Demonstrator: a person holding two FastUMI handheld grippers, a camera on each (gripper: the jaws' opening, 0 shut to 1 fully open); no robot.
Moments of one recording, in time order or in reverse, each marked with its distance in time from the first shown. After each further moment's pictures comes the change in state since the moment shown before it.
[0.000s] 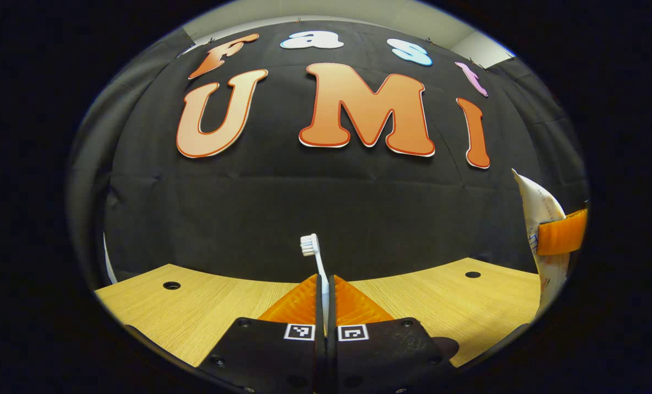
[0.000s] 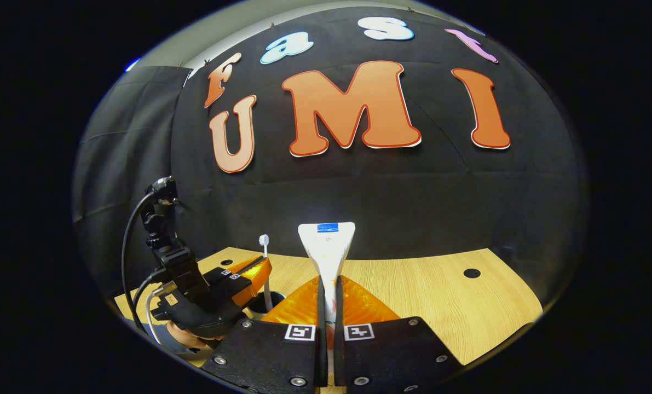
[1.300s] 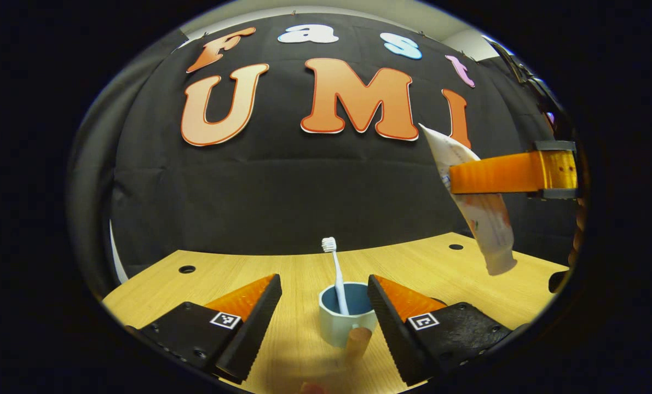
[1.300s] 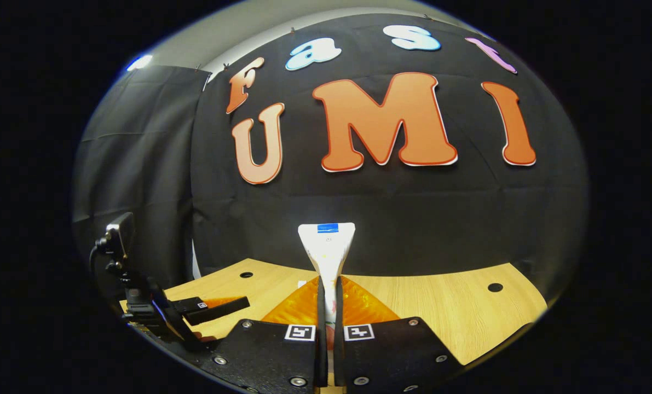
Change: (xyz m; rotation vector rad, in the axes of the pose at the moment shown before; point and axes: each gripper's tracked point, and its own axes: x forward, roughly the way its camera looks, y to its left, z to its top) left arm -0.096 0.028 -0.014 0.034 0.135 -0.048; right arm 0.025 0.068 0.033 -0.035 -0.079 0.100
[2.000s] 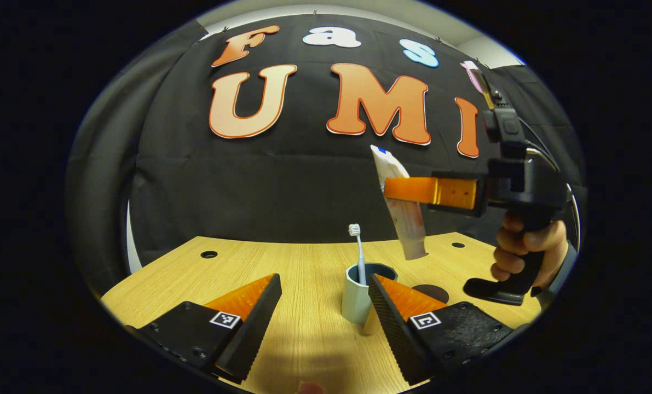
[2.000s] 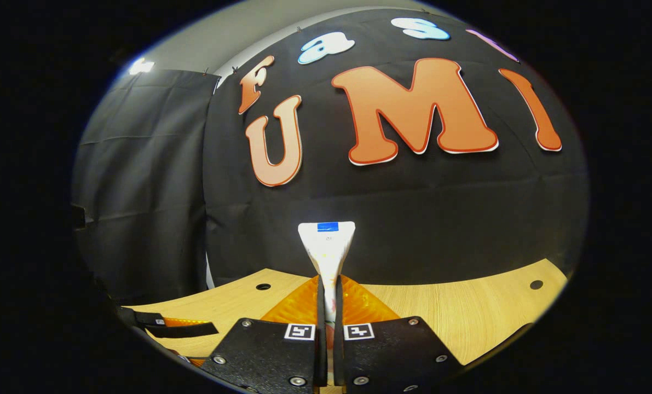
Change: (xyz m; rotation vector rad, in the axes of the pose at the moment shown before) left arm -0.058 0.040 -0.011 -0.063 0.013 0.048; right arm 0.078 0.041 -0.028 0.048 -0.043 0.102
